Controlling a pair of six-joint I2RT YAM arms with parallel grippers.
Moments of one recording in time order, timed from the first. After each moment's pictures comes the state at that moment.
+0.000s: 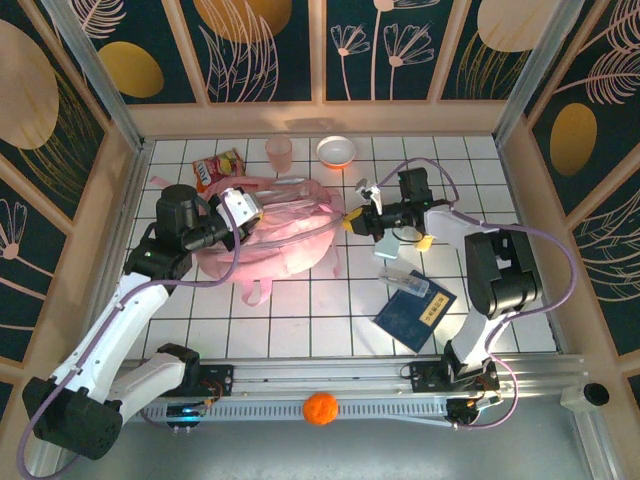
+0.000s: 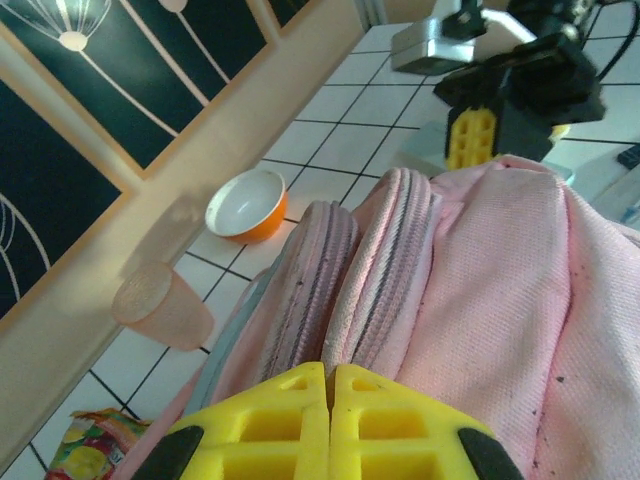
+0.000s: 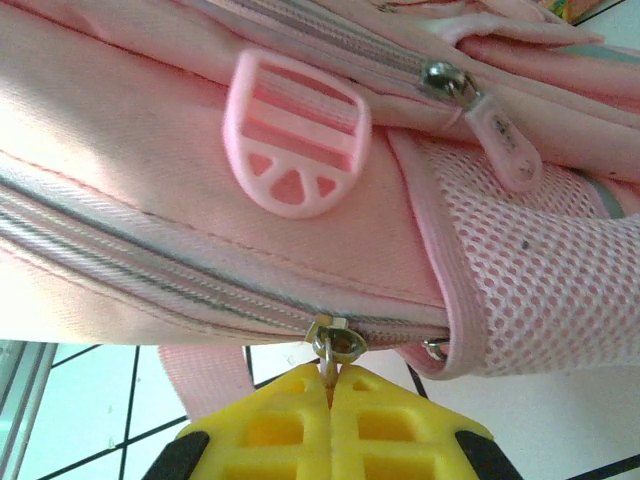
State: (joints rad) left arm -0.33 0.99 0.89 -0.30 0.44 0.58; right arm 0.29 1.72 1.02 -0.14 -1.09 -0.40
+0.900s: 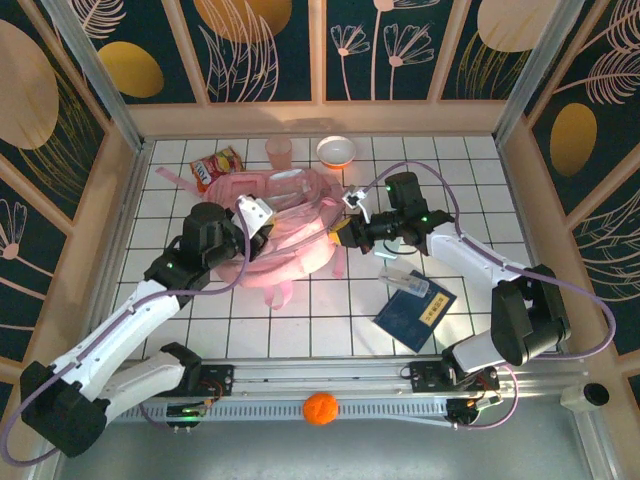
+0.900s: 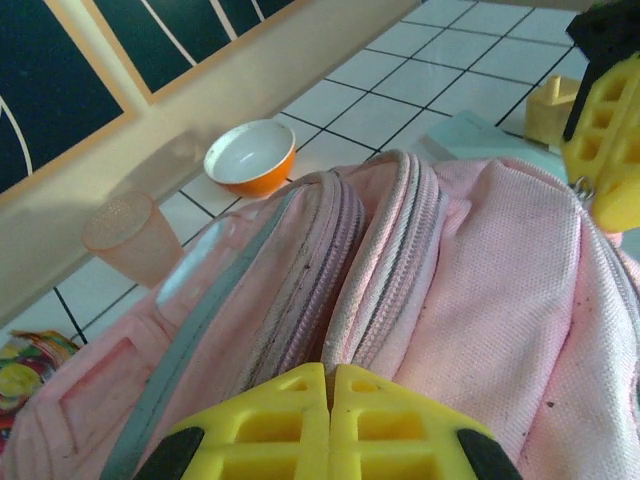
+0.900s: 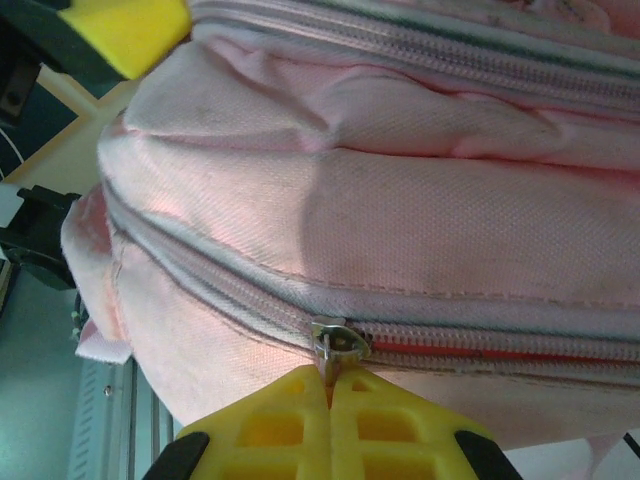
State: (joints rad) left arm -0.55 0.97 0.77 -0.19 0.12 0.26; right arm 0.47 1.45 0.96 -0.23 -0.92 -0.10
